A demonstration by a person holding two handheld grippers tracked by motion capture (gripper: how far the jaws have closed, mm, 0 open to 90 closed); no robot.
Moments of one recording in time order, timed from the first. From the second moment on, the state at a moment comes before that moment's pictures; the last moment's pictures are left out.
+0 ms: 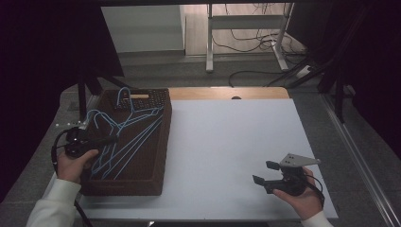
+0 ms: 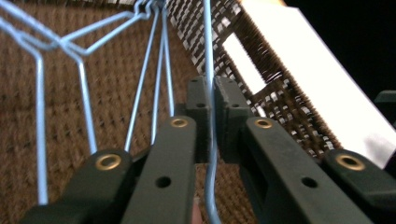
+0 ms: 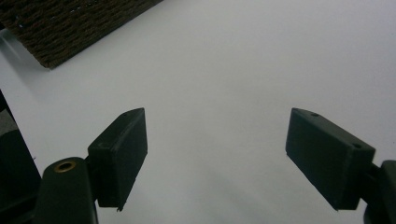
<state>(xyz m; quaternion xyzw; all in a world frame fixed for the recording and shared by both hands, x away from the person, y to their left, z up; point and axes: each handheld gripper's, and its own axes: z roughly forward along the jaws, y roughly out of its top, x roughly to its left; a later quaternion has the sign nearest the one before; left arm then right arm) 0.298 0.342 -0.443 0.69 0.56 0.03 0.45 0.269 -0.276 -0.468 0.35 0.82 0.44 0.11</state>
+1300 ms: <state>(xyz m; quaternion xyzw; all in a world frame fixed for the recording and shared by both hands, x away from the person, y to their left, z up) 0.240 0.202 -0.420 0.80 0.38 0.08 0.46 0.272 -0.282 -0.460 0.37 0.81 0.45 0.10</state>
